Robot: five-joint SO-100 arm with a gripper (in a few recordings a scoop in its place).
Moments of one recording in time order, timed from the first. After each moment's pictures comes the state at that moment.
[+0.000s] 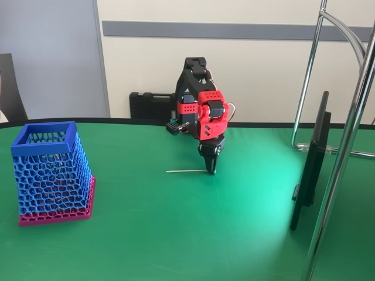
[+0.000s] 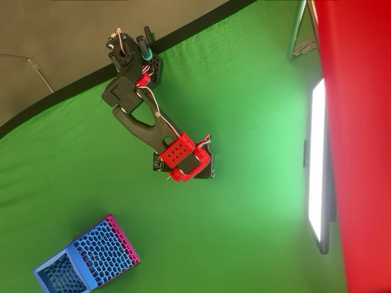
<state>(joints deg) -18.2 57.6 77.3 71.0 42.8</state>
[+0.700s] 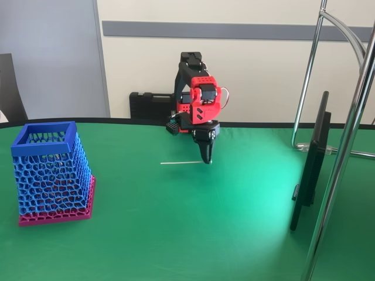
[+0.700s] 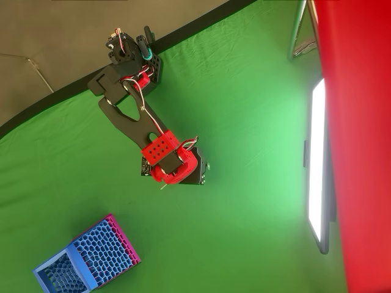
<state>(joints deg) -12.4 69.3 79.3 71.4 37.0</state>
